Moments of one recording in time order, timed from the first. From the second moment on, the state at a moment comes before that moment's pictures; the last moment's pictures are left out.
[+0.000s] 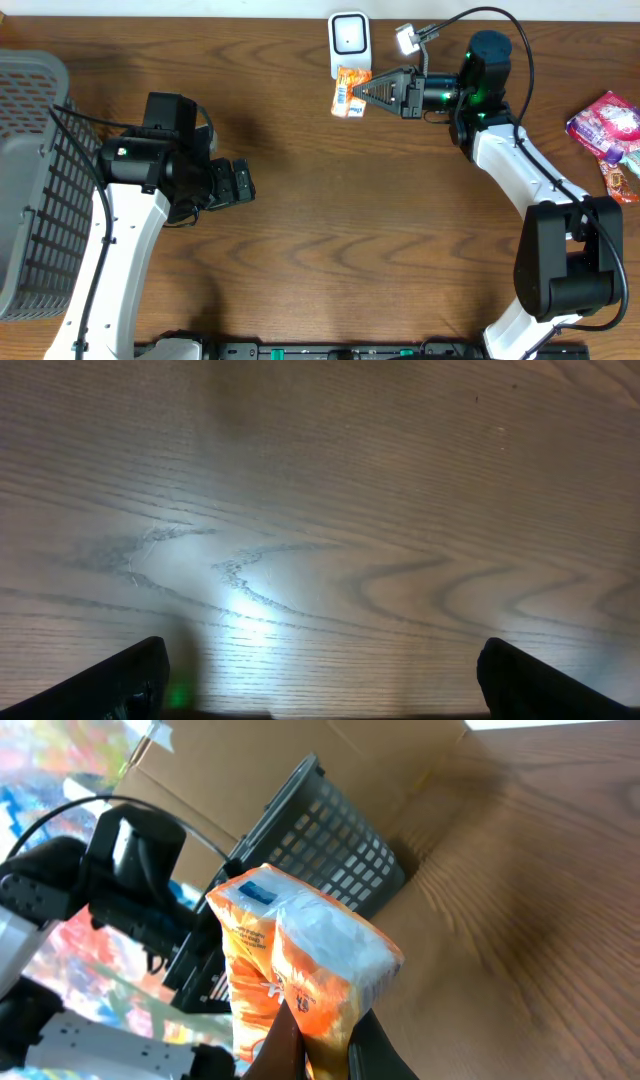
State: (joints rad) left arm -0.10 1.36 1.29 -1.29 0.22 -0.33; right arm 0.15 1.85 1.25 0.47 -1.36 0.71
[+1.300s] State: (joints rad) left arm -0.10 1.36 1.29 -1.29 0.22 -0.33; right arm 0.38 2.40 2.22 -0.68 0.53 0.01
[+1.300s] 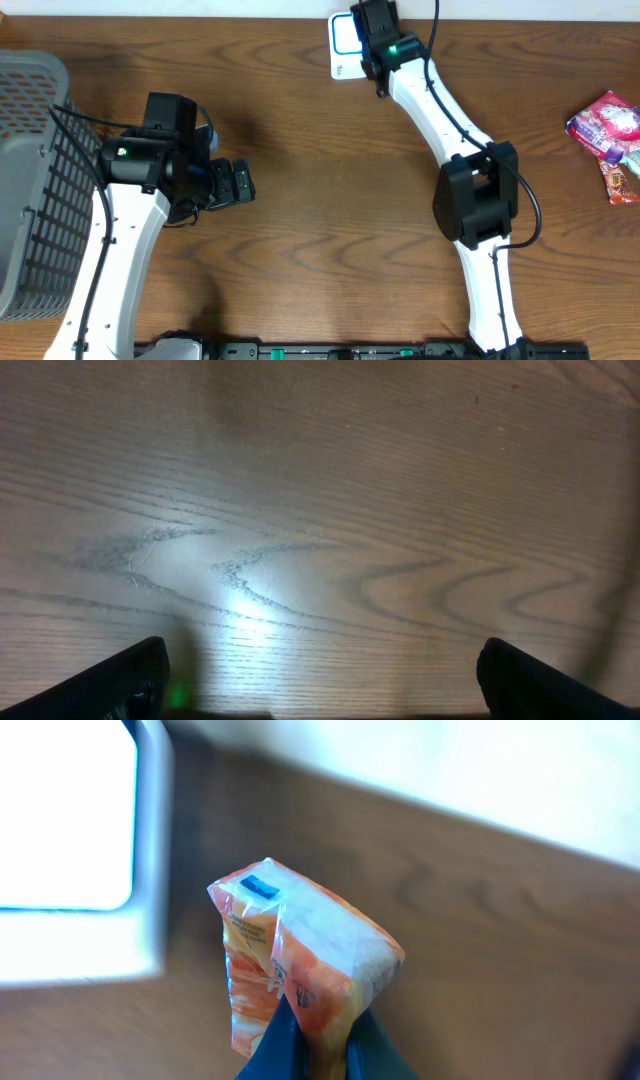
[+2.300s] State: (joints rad) left arm -0.10 1.36 1.29 -1.29 0.22 -0.33; right arm 0.42 2.48 2.31 -0.60 0.62 -0.29
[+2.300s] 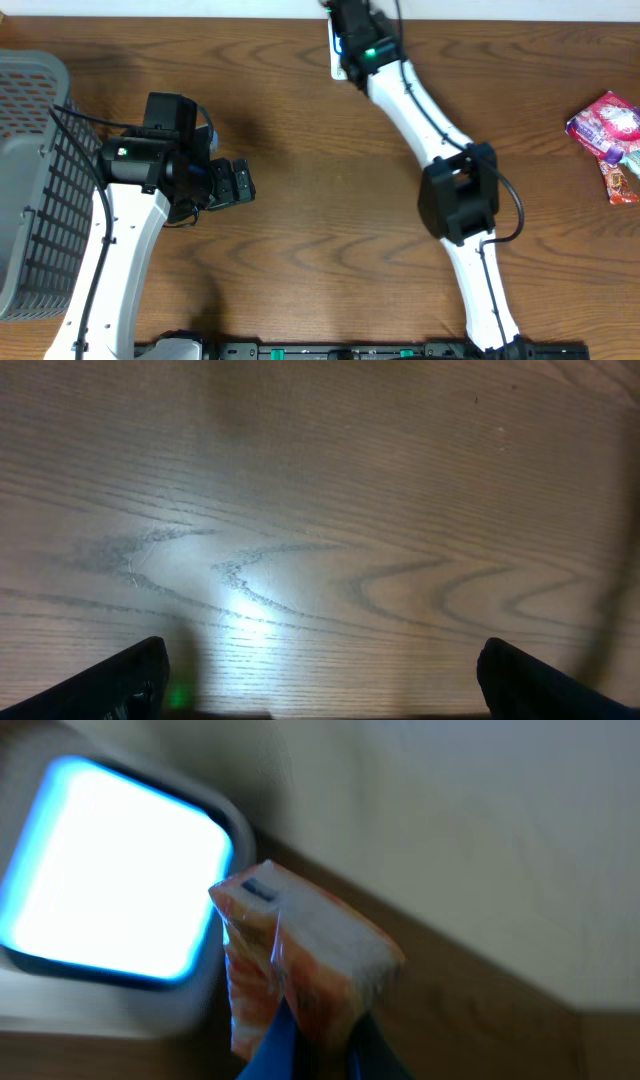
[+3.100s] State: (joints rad) left arm -0.10 1.36 1.29 -1.29 0.22 -0.33; right arm -0.23 2.47 2.31 -1.17 0.59 -0.05
